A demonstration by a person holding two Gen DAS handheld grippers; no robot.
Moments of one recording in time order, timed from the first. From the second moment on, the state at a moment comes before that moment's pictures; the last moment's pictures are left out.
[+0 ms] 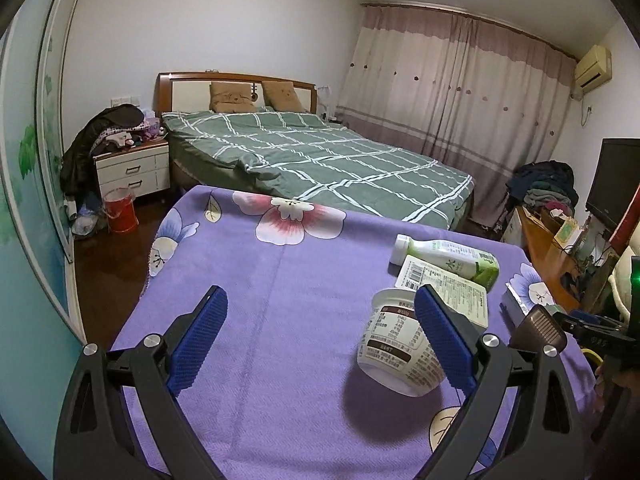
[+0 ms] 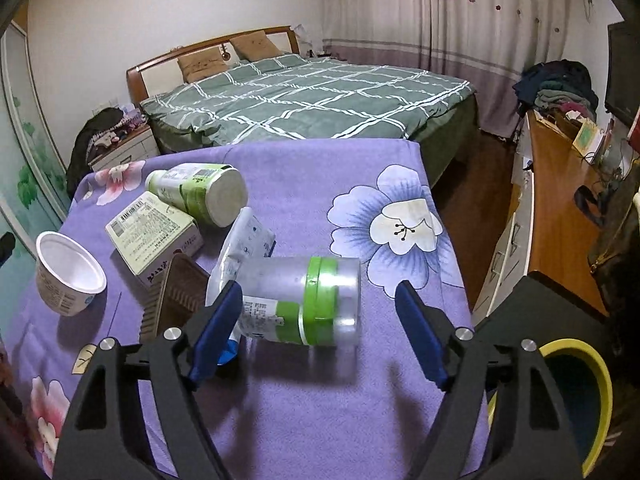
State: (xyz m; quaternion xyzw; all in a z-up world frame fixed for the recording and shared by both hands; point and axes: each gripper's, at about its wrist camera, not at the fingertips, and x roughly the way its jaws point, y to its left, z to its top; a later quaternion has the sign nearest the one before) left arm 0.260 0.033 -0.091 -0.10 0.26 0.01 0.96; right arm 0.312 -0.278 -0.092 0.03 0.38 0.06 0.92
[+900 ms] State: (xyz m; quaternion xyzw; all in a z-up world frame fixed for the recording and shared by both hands) left arm 0.258 0.017 -0.089 -0.07 0.26 0.00 0.96; right arm 0.285 -0.300 -0.080 0.05 0.35 0.00 0.94
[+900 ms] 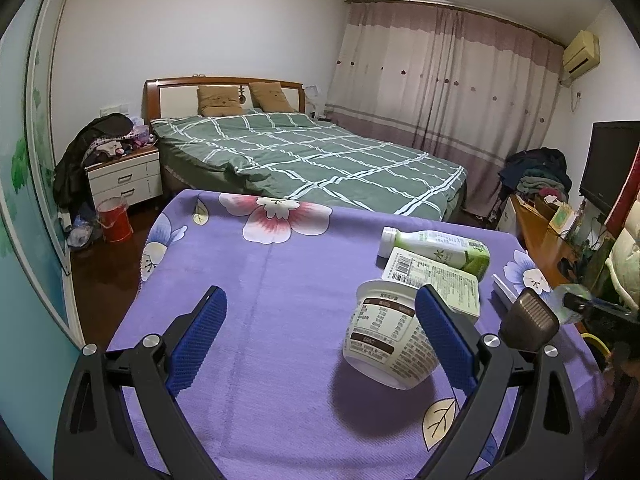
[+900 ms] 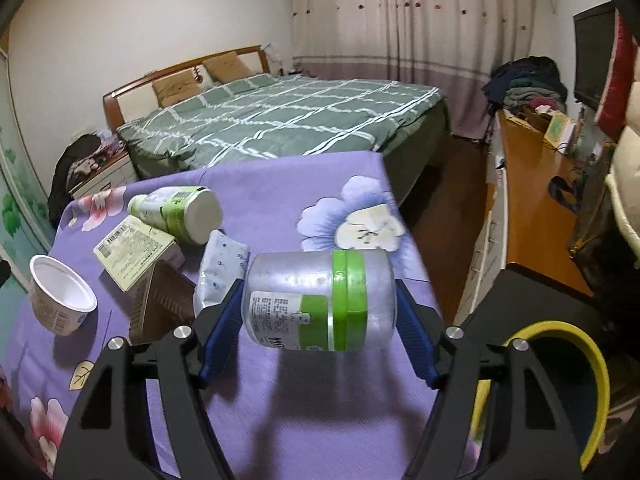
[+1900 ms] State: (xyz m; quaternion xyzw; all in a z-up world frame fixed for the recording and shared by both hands) left arm 0.241 -0.017 -0.077 -0.02 0.23 -0.05 0.97; right arm 0.273 -0.396 -0.095 0.13 0.34 -0.17 0.92
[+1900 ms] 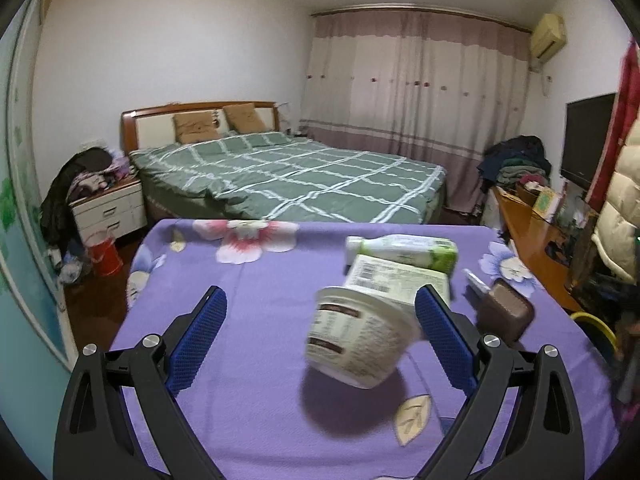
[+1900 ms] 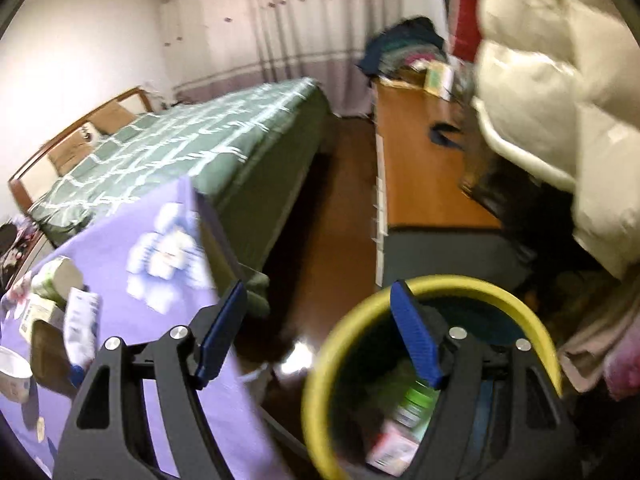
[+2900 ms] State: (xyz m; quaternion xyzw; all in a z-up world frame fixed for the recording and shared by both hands) left arm 0.320 -0.169 -0.115 0.07 0.39 -0.10 0.91; right arm 0.263 -0.402 -0.100 0.14 0.32 -0.16 0.92
